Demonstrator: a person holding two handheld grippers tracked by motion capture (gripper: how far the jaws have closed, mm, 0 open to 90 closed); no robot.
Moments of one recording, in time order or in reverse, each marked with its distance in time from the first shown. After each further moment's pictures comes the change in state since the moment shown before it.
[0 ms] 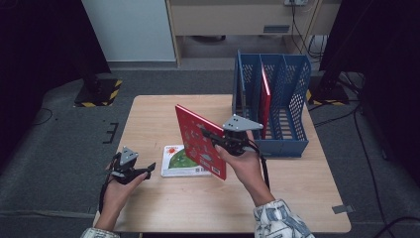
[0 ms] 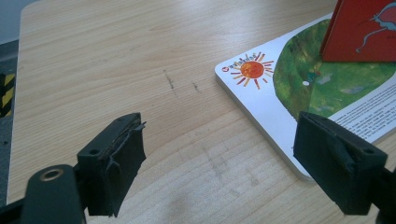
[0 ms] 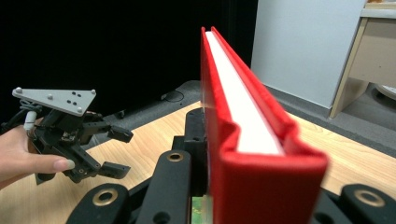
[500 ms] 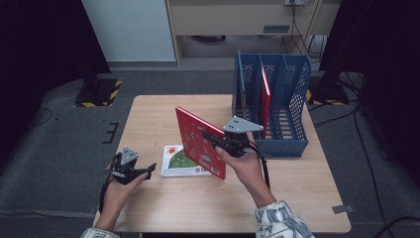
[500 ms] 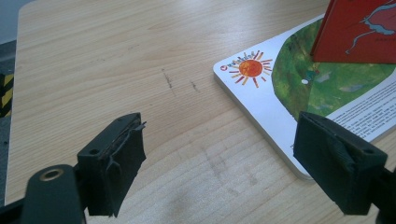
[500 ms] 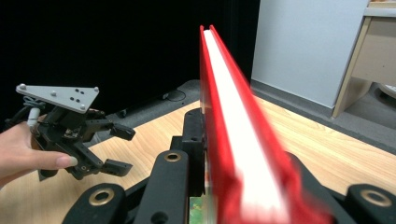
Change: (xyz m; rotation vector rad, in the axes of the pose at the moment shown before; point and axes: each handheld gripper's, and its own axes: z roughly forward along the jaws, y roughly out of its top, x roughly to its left) left arm -0.001 0.000 0.001 0.006 -0.003 0.006; right arm 0.000 -0.004 -0.002 0.001 0.010 0.000
